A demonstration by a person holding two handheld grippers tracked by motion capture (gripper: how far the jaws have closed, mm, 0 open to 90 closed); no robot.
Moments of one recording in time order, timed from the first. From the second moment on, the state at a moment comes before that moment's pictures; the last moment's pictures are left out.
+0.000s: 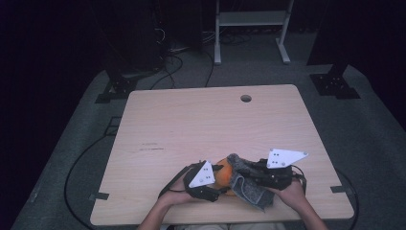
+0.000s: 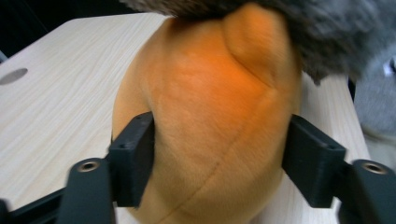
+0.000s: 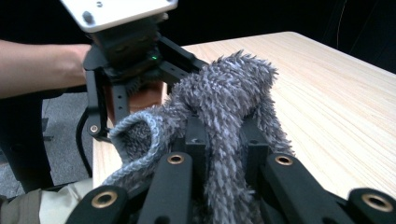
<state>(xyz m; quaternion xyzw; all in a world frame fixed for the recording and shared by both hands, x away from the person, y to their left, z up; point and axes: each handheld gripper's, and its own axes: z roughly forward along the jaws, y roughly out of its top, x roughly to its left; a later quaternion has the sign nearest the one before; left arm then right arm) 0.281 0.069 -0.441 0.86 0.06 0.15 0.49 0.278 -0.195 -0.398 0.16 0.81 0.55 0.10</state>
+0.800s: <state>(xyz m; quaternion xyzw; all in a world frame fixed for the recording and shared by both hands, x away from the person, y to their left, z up) 0.279 0.066 -0.443 0.86 0.06 0.15 0.48 0.278 -0.195 -0.399 0.17 0.81 0.55 0.10</state>
